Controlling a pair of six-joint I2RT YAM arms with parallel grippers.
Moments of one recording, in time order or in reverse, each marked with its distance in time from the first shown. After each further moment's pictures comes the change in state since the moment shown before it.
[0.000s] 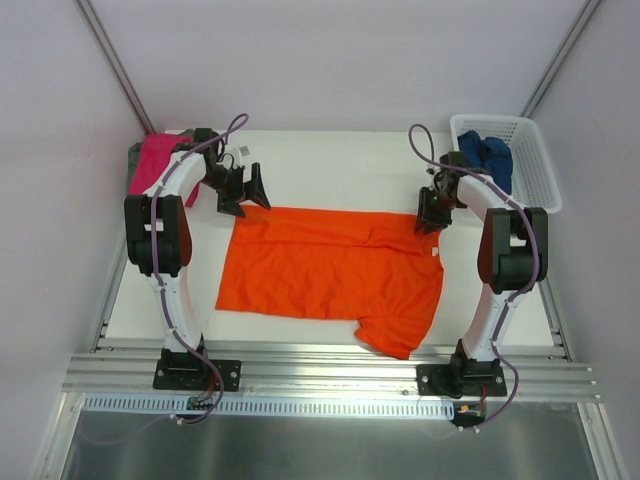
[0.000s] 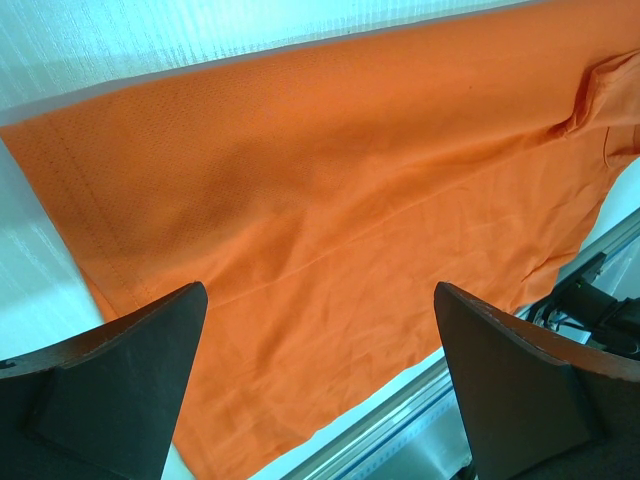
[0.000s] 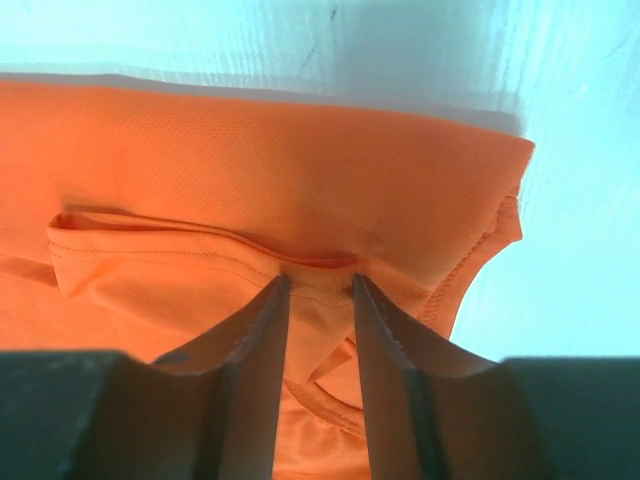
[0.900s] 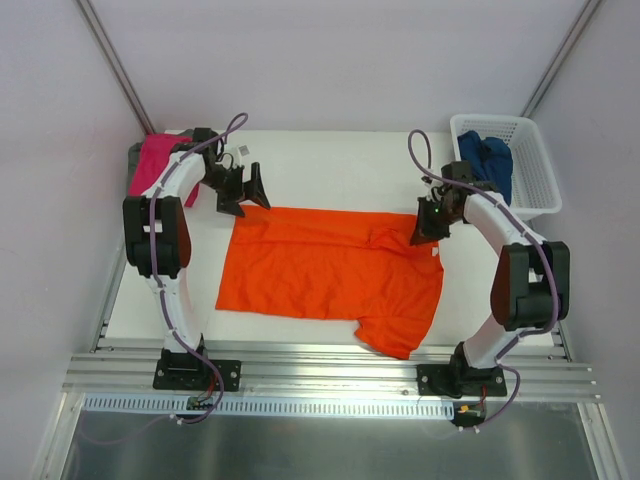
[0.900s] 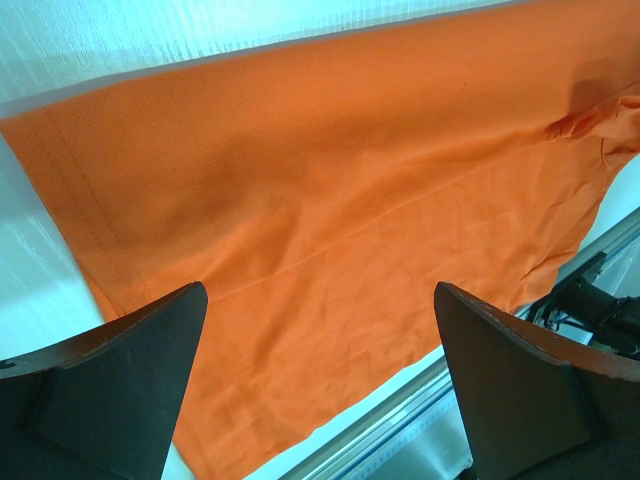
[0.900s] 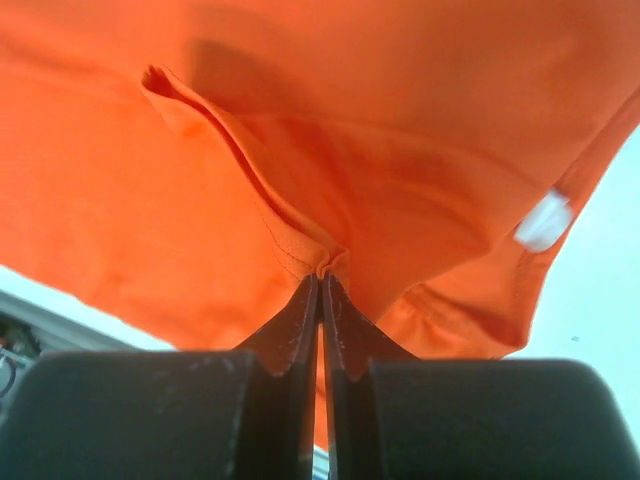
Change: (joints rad) left arm 0.000 -0.011 -0.007 0.004 0.000 0.000; right arm 0.050 -0.286 -0.199 -0.039 -0.133 -0.006
